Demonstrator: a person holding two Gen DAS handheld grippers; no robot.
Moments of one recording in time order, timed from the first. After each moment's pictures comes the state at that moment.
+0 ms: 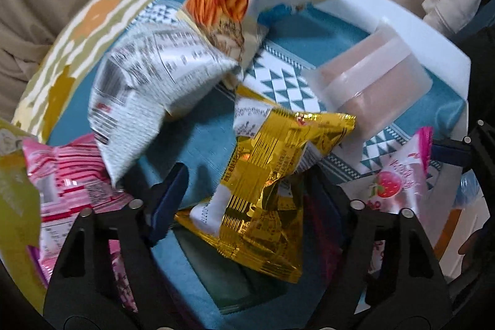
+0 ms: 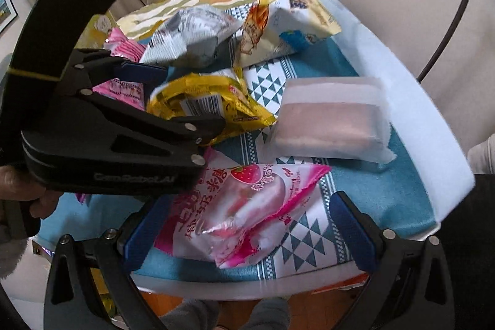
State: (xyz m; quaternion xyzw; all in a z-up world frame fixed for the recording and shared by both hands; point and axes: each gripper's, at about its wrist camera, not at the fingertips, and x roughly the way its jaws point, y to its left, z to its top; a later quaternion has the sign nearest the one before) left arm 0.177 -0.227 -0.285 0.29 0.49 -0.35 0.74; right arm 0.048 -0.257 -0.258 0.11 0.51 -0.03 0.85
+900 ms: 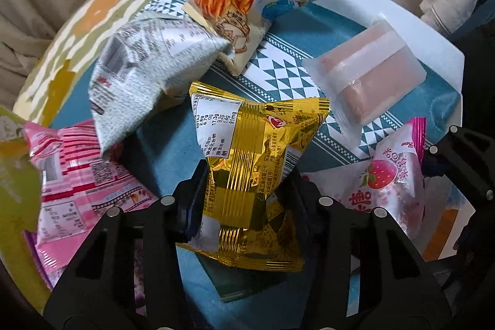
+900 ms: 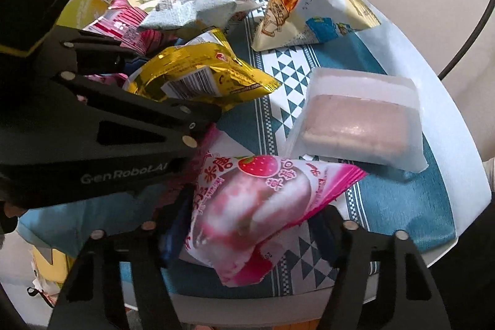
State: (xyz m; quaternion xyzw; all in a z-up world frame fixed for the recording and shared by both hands) left arm 0.172 -0.212 -0.276 0.28 0.49 -0.35 0.74; right arm 0.064 -0.233 -0.269 0.06 0.52 -0.03 0.85
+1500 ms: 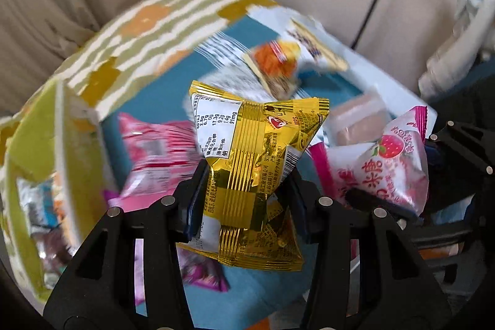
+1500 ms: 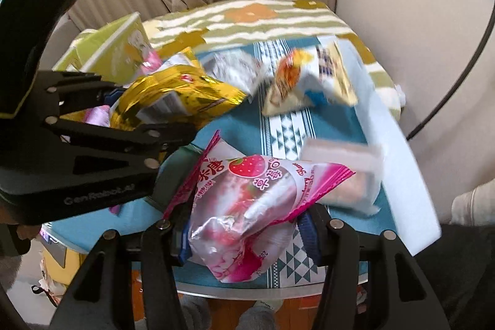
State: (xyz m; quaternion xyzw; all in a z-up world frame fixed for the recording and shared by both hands) left arm 0.158 -0.160 -0.168 0.20 0.46 -0.29 0.82; right arm 0.039 -0.237 -0.170 0.06 0.47 0.01 0.88
